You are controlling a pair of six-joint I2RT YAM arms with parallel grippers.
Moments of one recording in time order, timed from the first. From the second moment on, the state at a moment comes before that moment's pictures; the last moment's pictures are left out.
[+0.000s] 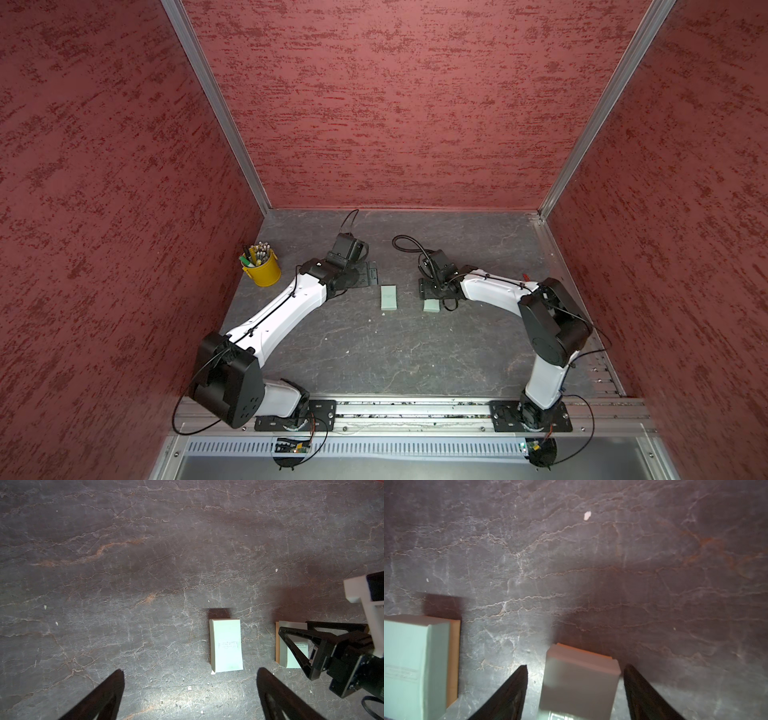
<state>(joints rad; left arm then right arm) -0.46 1.39 1.11 -0.67 -0.10 -0.49 0.61 1.85 1.15 -0.40 0.09 0.53</state>
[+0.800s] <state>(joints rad) -0.35 1.37 1.03 -0.59 0.18 -0.48 0.61 1.85 1.20 -0.46 0.04 0.49</state>
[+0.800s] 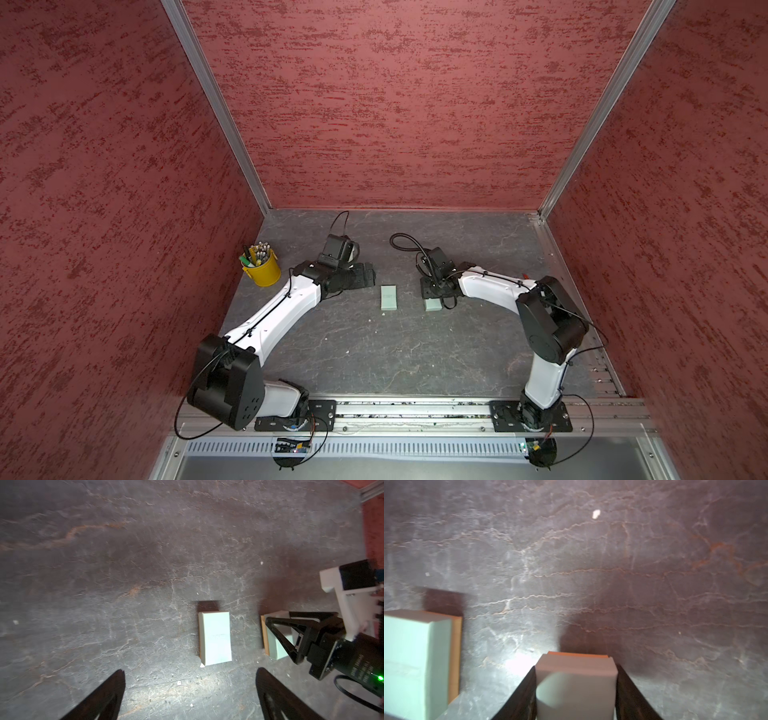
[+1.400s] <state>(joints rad) -0.30 1.30 0.80 0.22 1.02 -0.88 0.44 1.61 1.40 -0.34 -0.67 0.49</state>
